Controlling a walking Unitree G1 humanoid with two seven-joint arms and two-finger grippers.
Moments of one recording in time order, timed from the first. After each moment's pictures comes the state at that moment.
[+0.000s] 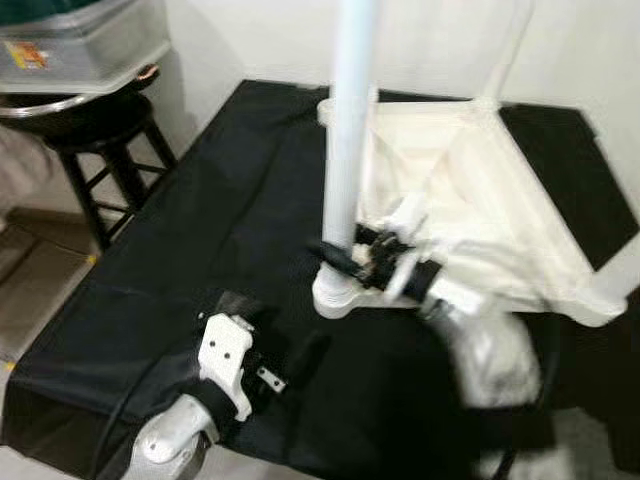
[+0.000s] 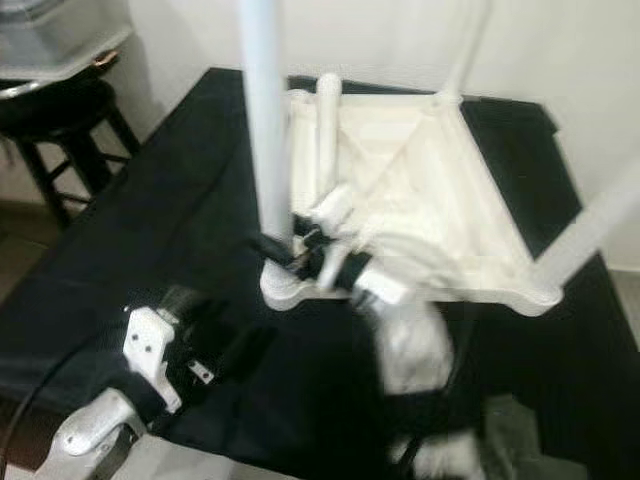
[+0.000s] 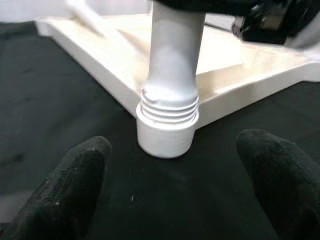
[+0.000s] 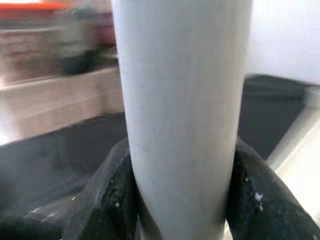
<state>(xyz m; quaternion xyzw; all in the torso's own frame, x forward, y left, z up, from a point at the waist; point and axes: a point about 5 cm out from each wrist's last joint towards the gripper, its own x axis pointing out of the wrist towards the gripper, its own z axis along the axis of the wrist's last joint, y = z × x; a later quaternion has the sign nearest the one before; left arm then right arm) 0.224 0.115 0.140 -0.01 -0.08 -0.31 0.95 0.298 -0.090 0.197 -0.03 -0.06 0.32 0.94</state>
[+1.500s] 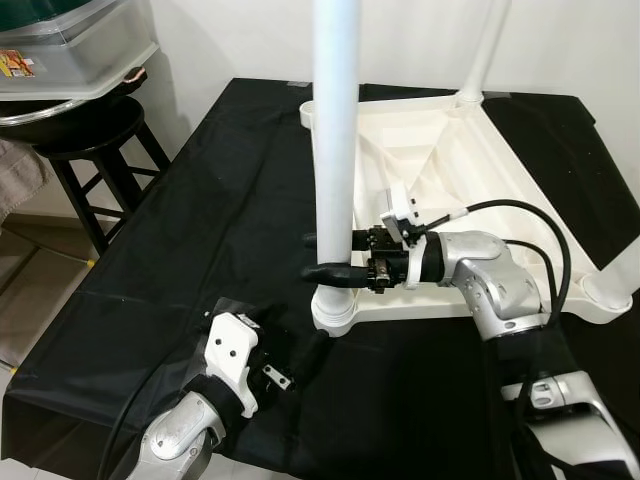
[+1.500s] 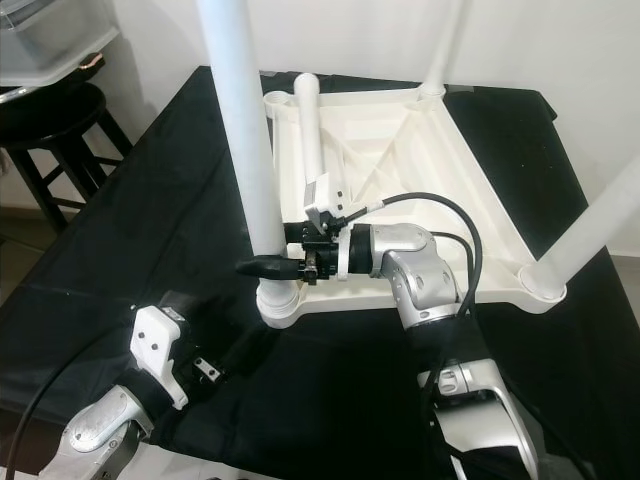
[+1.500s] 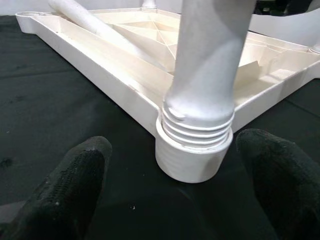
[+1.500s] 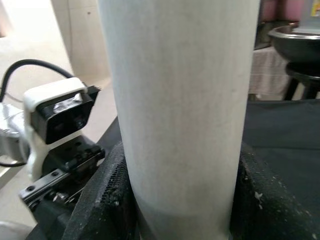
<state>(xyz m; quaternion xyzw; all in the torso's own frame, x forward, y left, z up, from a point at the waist) 0.226 0.114 0.140 -0.01 -0.08 -0.31 0.95 0.331 -0.111 0.234 -0.08 -0.02 0.69 0.72</state>
